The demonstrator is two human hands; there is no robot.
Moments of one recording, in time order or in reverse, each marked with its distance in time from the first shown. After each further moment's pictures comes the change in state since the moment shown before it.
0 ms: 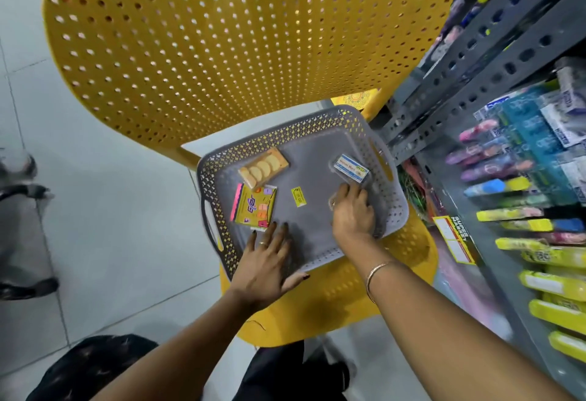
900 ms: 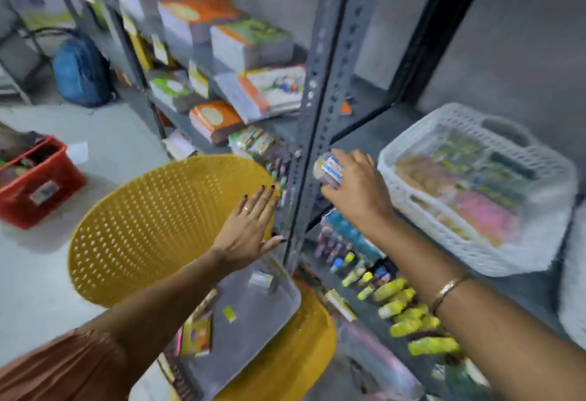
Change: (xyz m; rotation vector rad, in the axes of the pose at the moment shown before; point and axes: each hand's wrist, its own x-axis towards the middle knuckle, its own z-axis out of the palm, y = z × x) left_hand 0.078 0.104 -0.327 0.148 0.489 0.519; right_hand -0.130 0.151 -0.400 0.396 0.630 0.030
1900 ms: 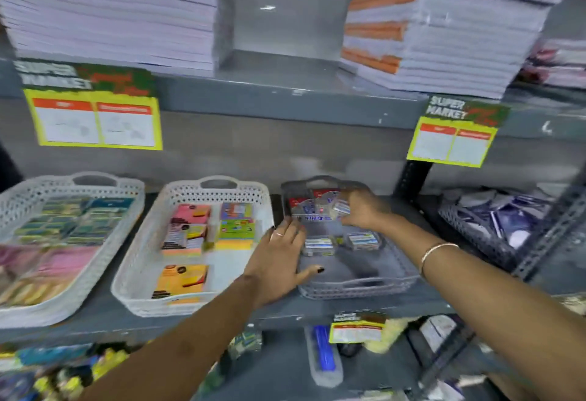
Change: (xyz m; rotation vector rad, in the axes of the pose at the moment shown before) left_hand 0.102 0.643 -0.049 -0.108 0.115 0.863; right_hand -0.374 0.442 -0.347 -0.289 -0.022 0.843
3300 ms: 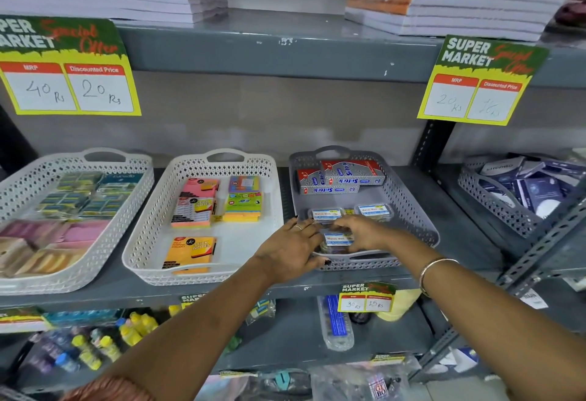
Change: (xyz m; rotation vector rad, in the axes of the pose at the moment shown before) left_hand -0.001 0.011 0.029 -0.020 -0.235 0.227; right_hand -0.026 0.019 0.085 0.151 -0.343 -0.219
